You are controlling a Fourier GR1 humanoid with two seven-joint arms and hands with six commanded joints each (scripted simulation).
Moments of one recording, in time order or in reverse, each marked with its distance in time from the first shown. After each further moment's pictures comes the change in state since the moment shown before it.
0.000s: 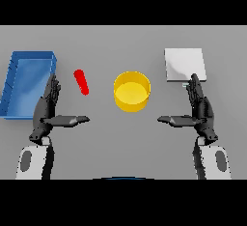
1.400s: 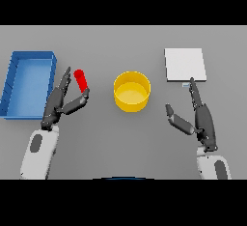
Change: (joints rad) left arm -0.177 0.060 -0.051 0.235 -0.181 0.012 -0.044; right arm 0.100 -0.063 0.113 -0.123 0.244 -0.060 -0.087
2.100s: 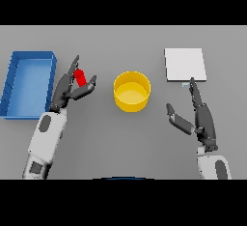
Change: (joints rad) left arm -0.224 -0.013 0.048 0.270 -0.009 0.019 -0.025; right arm -0.001 0.003 -0.006 0.000 -0.012 0.005 -0.009
